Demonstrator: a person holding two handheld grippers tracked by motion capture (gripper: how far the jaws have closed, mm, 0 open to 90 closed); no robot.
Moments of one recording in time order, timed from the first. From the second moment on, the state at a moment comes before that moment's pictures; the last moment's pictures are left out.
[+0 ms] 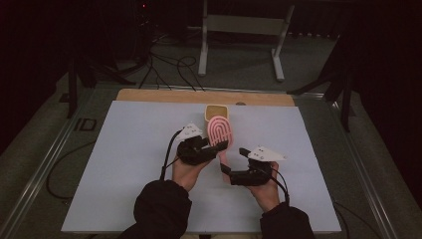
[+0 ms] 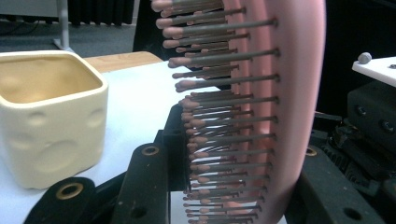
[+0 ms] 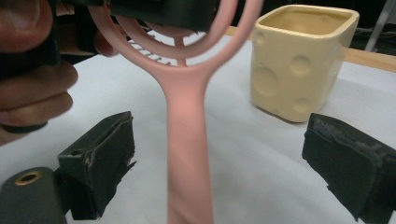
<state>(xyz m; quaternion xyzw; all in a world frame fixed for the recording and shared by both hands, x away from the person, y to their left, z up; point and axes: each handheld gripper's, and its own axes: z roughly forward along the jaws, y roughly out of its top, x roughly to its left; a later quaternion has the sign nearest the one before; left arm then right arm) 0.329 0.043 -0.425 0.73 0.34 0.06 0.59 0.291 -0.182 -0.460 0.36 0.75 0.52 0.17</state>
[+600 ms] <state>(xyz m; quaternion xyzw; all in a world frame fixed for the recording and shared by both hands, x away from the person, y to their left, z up) 0.333 0.059 -0.414 0.73 0.35 0.08 0.59 0.287 -0.199 -0.462 0.36 0.76 0.51 0.18</state>
